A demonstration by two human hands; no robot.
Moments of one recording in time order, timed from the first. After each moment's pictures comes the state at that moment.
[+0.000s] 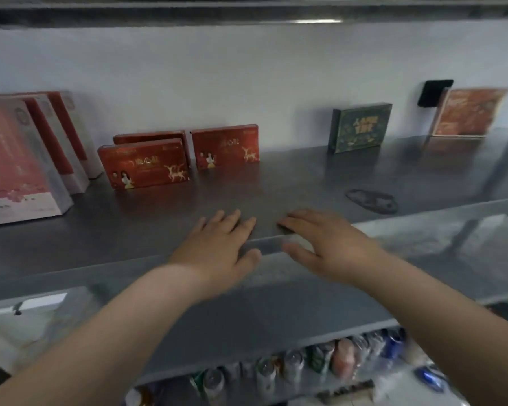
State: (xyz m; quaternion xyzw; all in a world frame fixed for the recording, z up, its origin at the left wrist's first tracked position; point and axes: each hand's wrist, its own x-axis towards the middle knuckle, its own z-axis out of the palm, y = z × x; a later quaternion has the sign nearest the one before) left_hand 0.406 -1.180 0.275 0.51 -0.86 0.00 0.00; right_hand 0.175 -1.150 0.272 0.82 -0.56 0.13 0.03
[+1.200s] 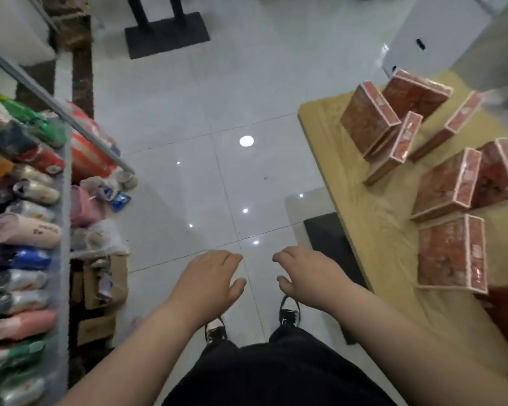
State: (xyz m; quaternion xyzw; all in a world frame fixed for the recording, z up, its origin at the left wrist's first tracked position) left_hand 0.089 -0.732 -0.027 -0.28 -0.93 -0.07 -0.22; right_hand 0.125 -0.500 -0.030 0.10 -0.96 0.13 -0.24
